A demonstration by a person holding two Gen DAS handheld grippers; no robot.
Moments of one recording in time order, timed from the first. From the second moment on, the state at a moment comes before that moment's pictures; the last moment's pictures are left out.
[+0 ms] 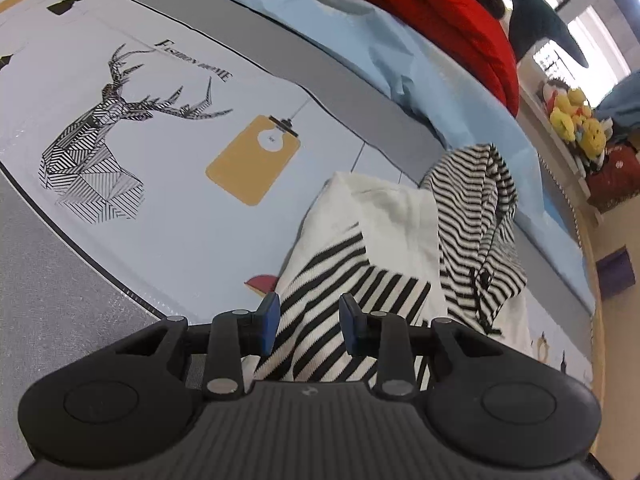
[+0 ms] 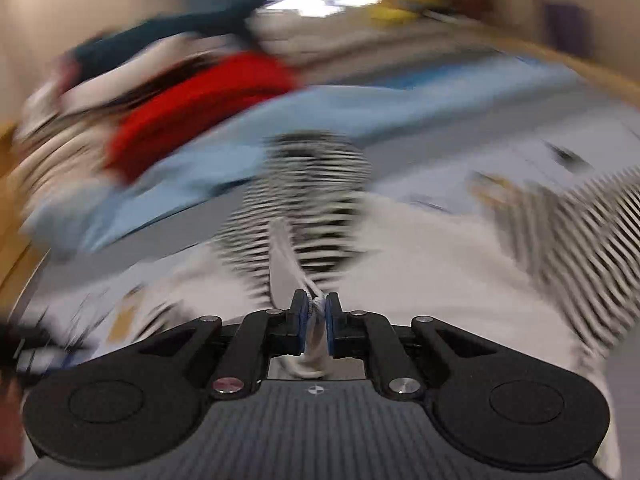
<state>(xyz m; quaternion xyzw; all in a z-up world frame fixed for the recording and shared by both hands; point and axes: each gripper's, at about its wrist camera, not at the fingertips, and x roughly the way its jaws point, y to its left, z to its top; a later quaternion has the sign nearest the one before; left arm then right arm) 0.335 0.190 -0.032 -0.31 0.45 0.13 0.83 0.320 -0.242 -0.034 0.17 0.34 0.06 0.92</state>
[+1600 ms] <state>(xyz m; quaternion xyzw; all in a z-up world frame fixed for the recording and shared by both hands) 0.348 0.135 -0.058 -0.28 0.50 0.05 0.82 0.355 -0.305 -0.108 0.24 0.47 -0.03 0.85</state>
